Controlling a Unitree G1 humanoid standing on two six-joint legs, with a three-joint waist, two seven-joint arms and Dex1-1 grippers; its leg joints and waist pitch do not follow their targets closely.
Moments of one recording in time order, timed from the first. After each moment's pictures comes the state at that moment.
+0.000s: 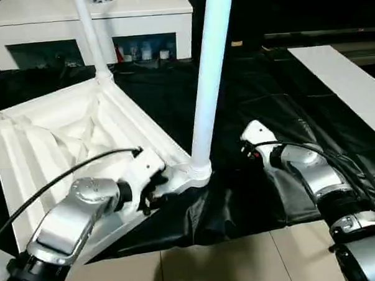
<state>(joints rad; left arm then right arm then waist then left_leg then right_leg) -0.28 0.54 -0.28 -0.25 -0.15 0.88 -0.75 -0.66 -0.36 0.17 0.79 -0.13 -0.01 0.77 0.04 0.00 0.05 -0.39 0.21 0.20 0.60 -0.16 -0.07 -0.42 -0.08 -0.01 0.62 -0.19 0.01</state>
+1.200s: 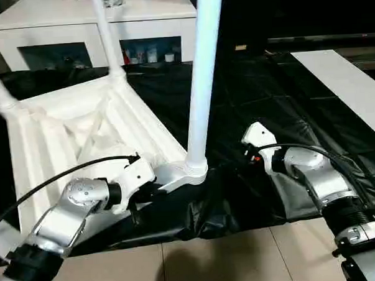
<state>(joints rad) -0.34 0.59 -0.33 0.19 -0.09 0.24 -0.95 -0.58 -0.38 0.16 0.60 -0.01 0.03 0.92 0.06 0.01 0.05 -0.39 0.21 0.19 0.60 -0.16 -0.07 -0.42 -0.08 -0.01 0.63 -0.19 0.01</state>
